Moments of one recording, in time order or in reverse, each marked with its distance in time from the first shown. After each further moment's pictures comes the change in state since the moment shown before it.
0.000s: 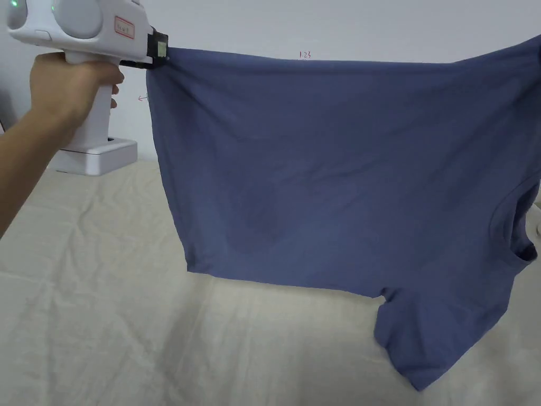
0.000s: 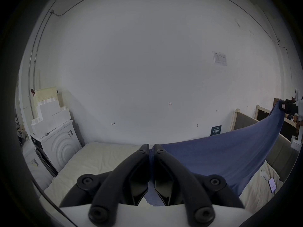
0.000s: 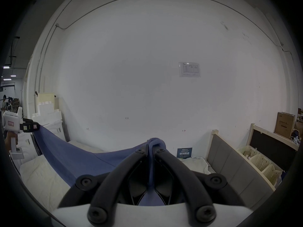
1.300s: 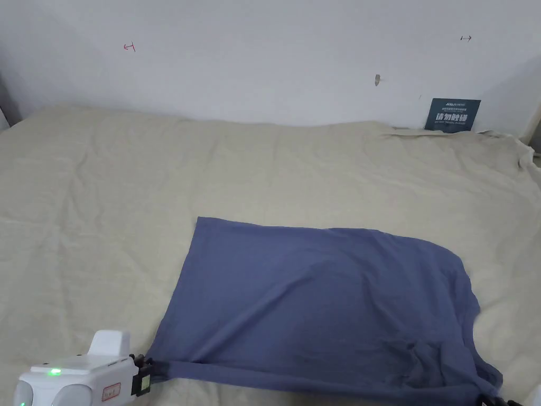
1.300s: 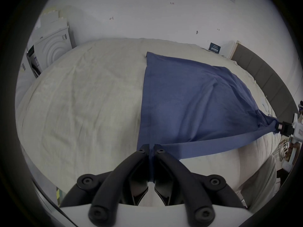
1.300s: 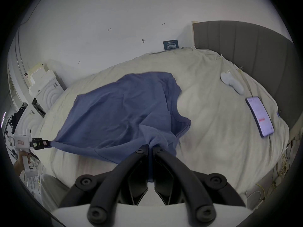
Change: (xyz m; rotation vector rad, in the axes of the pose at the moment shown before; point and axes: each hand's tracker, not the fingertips) left arm 0.020 -0.479 0.154 -0.669 -0.075 0.171; right arm -0.012 -0.435 0.259 -0.658 -0.025 -0.264
